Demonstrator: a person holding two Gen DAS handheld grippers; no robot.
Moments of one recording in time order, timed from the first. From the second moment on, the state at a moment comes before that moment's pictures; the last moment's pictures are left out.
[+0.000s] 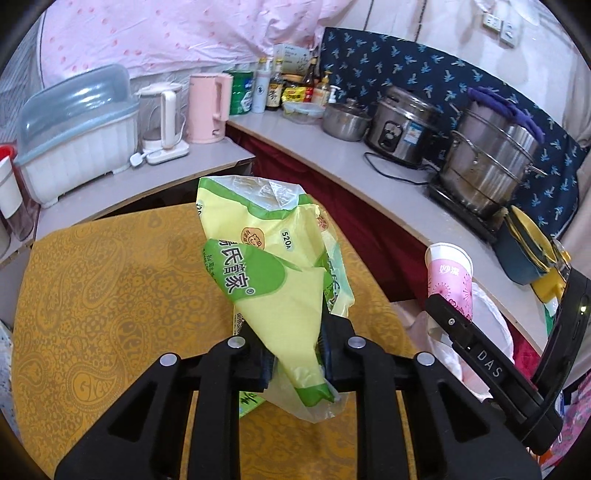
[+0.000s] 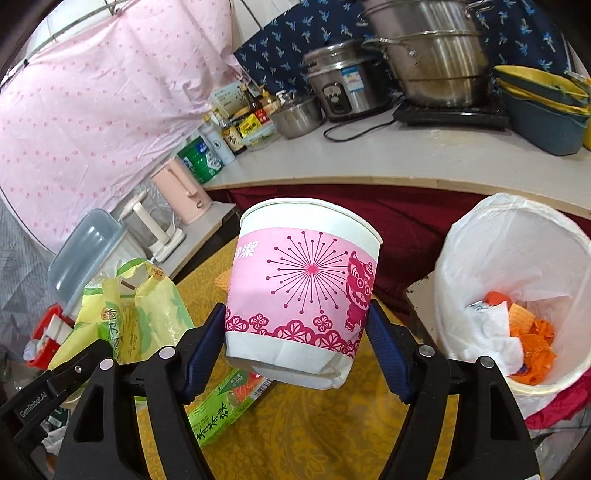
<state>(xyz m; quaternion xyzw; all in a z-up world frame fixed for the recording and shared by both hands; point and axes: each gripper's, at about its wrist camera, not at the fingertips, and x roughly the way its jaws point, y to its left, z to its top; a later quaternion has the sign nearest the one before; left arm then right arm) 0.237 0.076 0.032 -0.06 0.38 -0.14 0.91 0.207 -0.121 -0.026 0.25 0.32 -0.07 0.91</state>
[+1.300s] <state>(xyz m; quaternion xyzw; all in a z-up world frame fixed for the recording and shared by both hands) 0.149 -0.178 0.024 0.07 0.40 -0.31 0.86 0.034 -0.329 -0.025 0.32 0.25 -0.22 0.89</state>
